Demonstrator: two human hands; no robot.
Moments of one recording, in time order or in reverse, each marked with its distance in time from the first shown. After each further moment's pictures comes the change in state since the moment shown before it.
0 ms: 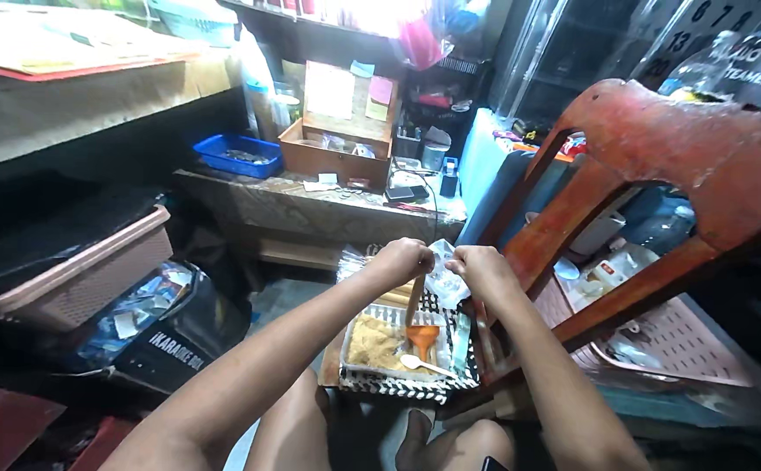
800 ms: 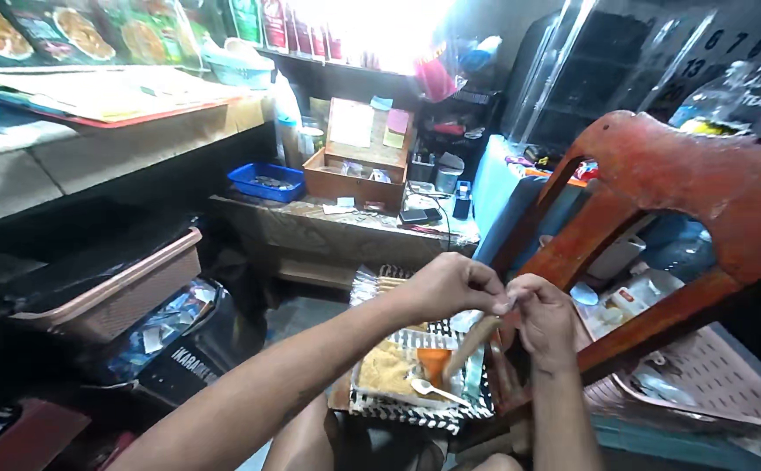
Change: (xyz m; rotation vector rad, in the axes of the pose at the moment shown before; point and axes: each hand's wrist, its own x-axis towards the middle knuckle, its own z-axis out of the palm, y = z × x) left_hand -0.024 0.095 -0.054 -0.572 0.027 0.086; right_hand -0.014 0.068 0.038 1.208 0.538 -0.544
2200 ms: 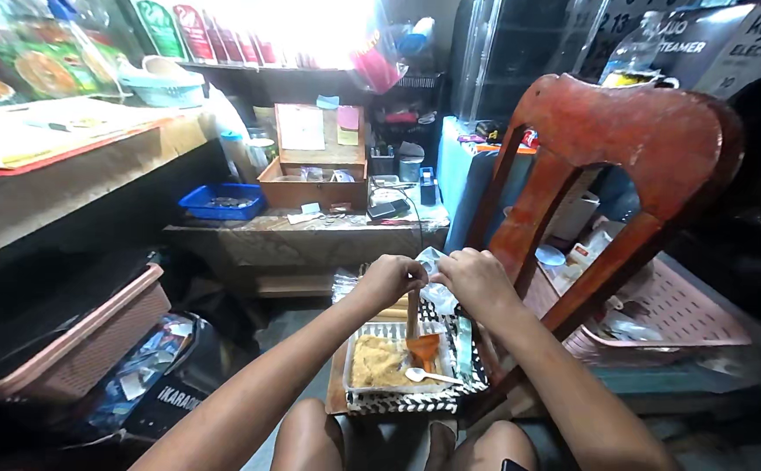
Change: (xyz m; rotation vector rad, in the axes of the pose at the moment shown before) left_hand 0.008 -0.078 0.003 0.491 0.033 -0.065; right_hand 0.019 -0.041 0.035 -1.265 -0.477 -0.036
